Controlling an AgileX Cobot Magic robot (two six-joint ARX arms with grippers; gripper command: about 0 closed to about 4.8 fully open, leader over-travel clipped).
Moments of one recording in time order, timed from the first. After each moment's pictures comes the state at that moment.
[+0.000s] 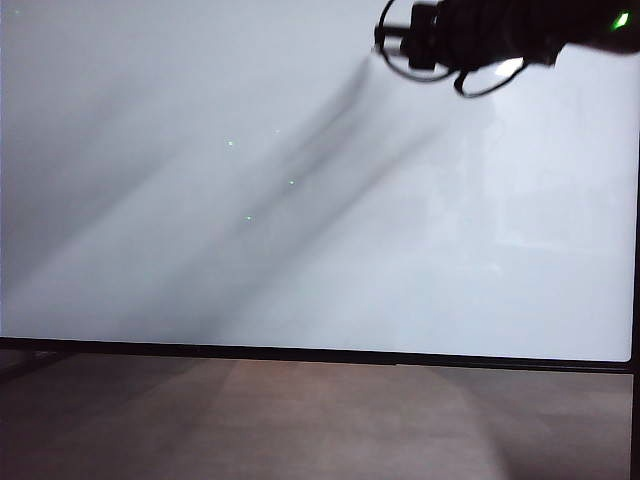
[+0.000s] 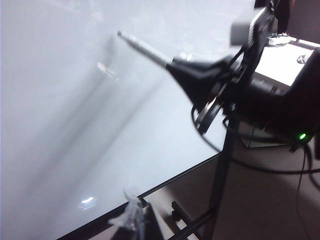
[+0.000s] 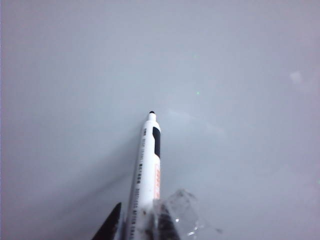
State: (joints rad) left arm -0.60 0.93 0.95 -0.11 0.09 0.05; right arm 0.40 1.69 1.03 0.97 0.00 -0.08
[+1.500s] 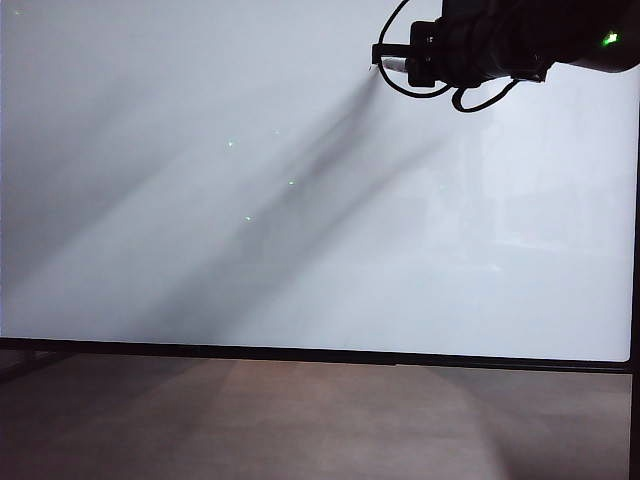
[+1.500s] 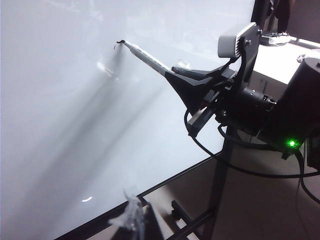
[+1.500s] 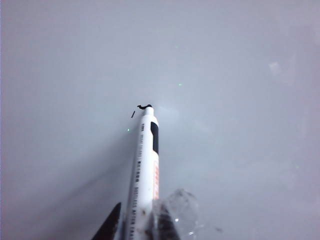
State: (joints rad) left arm -0.60 0.93 0.95 -0.11 0.09 0.05; right arm 0.41 1.72 1.03 0.99 0.11 -0.08
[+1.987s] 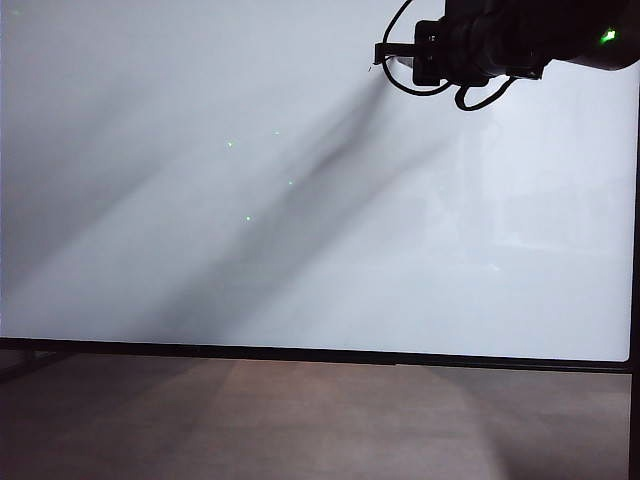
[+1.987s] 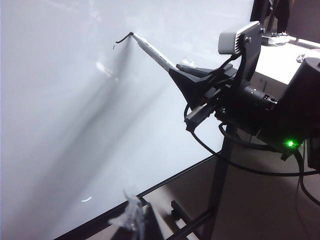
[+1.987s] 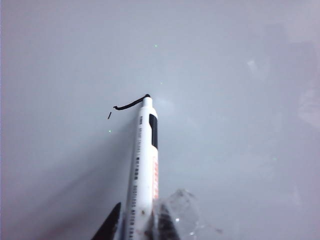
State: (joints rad) left arm -0.60 0.93 0.95 -0.11 0.09 0.05; right arm 0.41 1.72 1.03 0.99 0.20 -0.08
